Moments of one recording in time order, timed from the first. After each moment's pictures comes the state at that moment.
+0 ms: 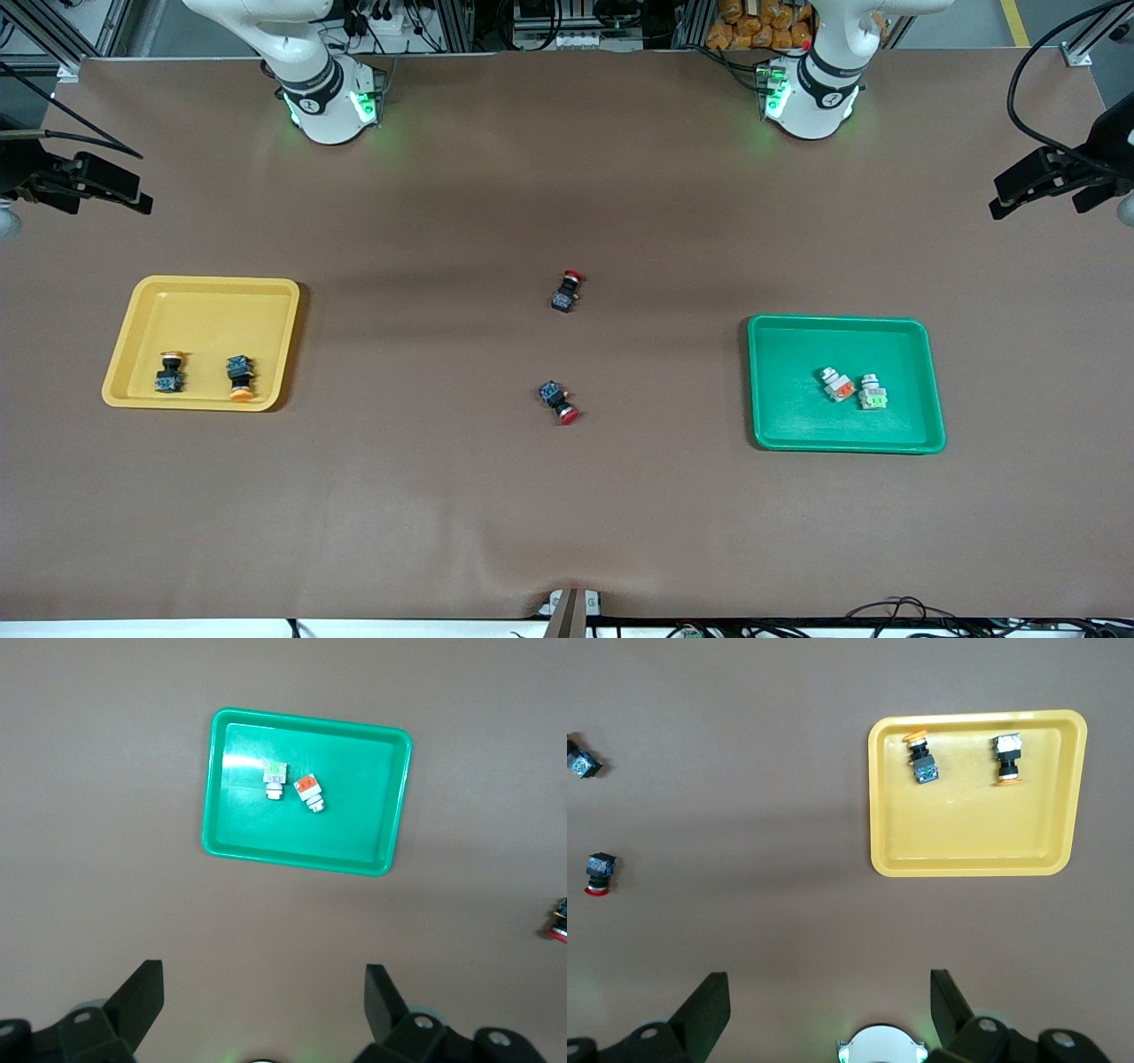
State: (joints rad) left arm -0.13 -0.04 0.10 -1.55 0.01 1.51 -0.11; right arm -0.06 0.00 0.02 -1.51 0.08 1.36 0.03
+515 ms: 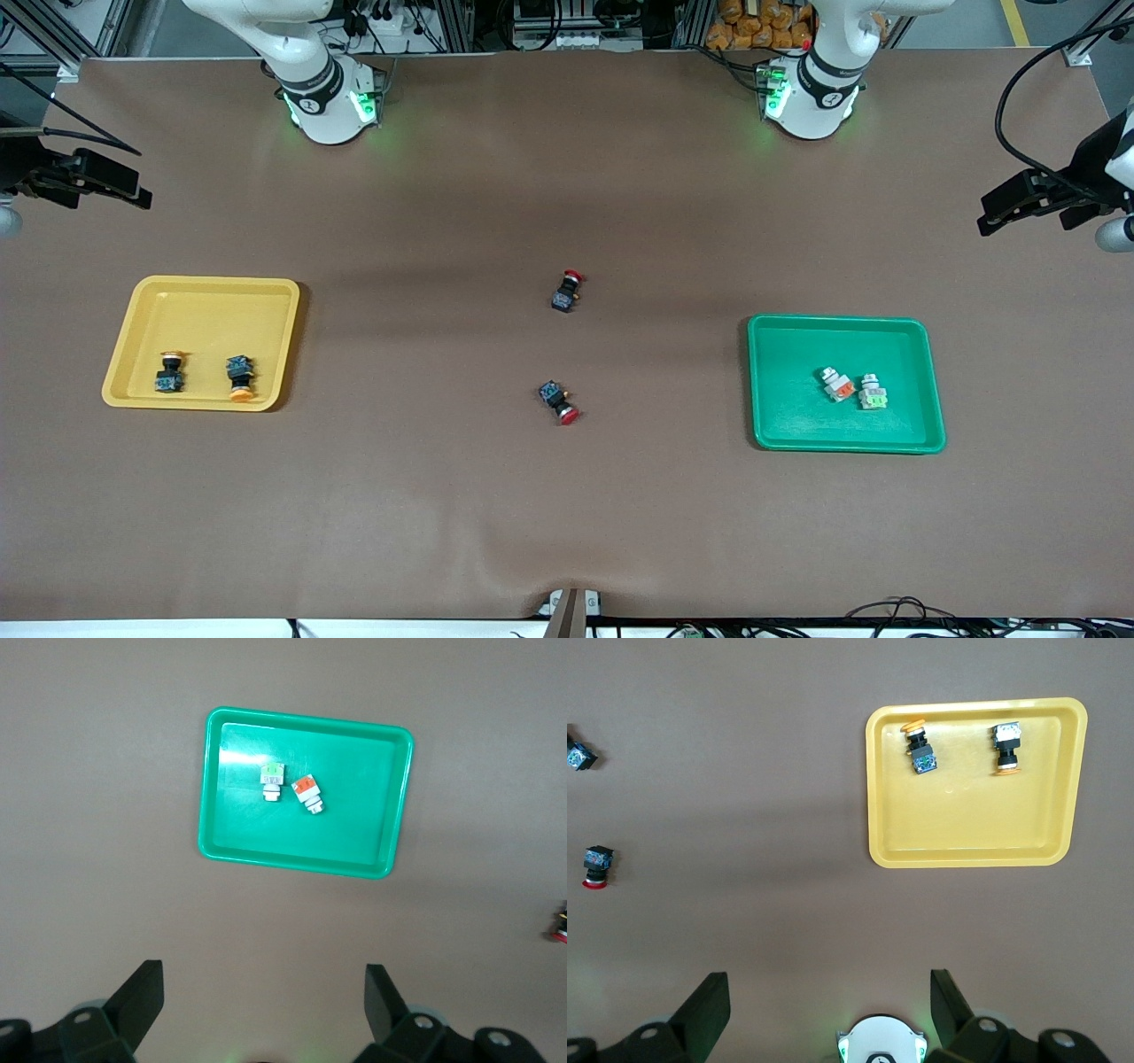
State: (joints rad) left arm -0.14 0.01 0.10 -1.53 0.01 1.52 -0.11; right arm -0.06 0.00 0.02 -1.51 0.08 1.35 0.03
